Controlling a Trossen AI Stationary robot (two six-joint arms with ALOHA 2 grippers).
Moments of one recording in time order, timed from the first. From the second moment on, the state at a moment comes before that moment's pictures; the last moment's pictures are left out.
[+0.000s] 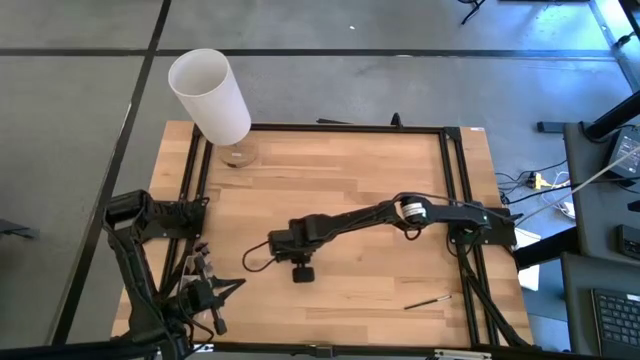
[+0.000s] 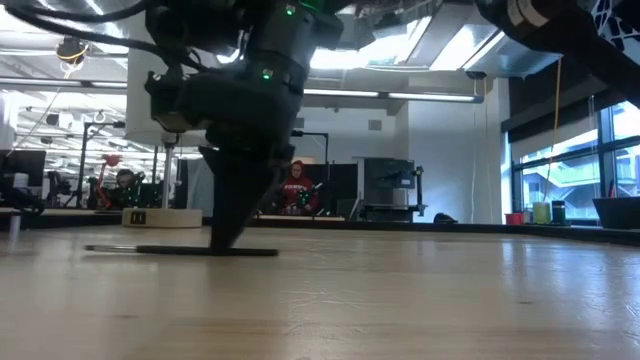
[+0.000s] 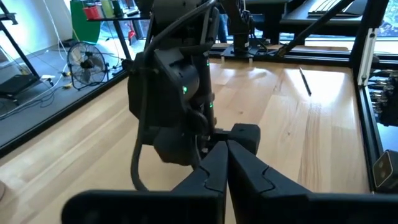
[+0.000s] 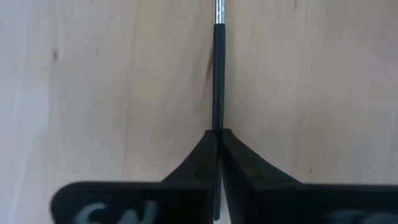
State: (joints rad) left arm -1.21 1.79 1.39 -1.56 -1.28 -1.92; right arm 0.19 2.61 2.29 -1.02 -0.03 0.06
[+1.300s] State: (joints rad) left arm -1.21 1.80 1.39 -1.56 -1.28 -1.92; right arm 0.19 2.63 2.34 -0.83 0.03 0.07
